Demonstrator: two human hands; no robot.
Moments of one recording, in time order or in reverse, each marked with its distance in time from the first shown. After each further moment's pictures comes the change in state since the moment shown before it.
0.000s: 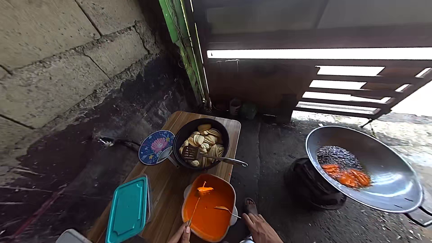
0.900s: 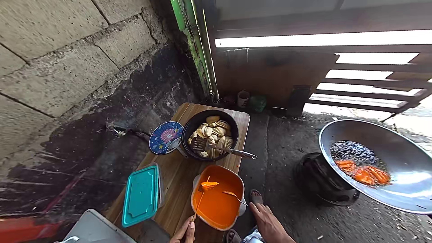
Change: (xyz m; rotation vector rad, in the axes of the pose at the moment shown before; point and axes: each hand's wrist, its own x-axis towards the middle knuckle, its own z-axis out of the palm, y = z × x) left_hand -0.015 -0.002 -0.012 -0.038 0.074 0.015; right_hand 0.013 -0.006 0.008 -0.005 0.004 0.126
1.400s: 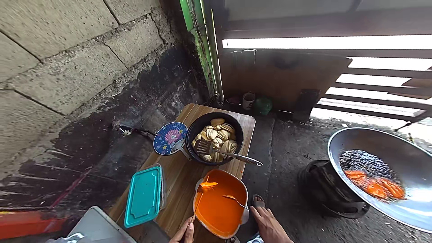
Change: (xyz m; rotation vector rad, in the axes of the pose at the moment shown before) left_hand 0.013 0.011 -0.004 0.011 0.052 -0.016; right_hand 0.019 0.005 -0.005 -0.055 0.052 -0.083
